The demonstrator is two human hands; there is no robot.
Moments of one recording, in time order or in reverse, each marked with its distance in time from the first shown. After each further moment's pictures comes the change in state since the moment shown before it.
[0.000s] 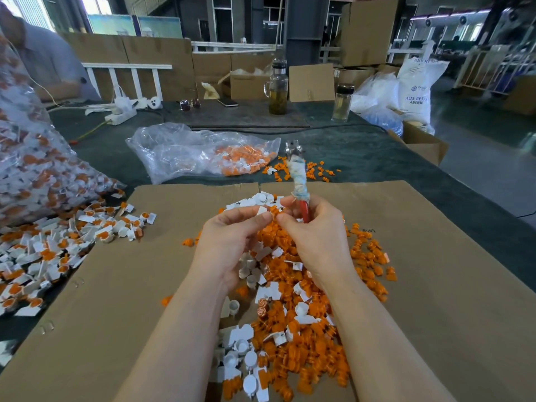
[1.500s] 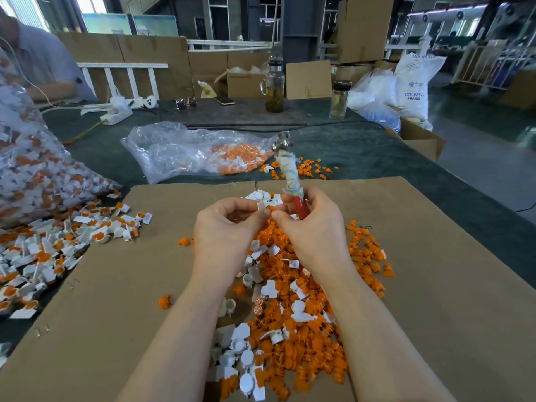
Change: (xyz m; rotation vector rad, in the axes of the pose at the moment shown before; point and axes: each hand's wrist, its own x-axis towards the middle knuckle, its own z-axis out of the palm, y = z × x) left_hand -0.001 -0.003 0.006 0.339 0.125 0.350; right_hand 0.002 -0.003 -0.003 -0.100 0.001 -0.011
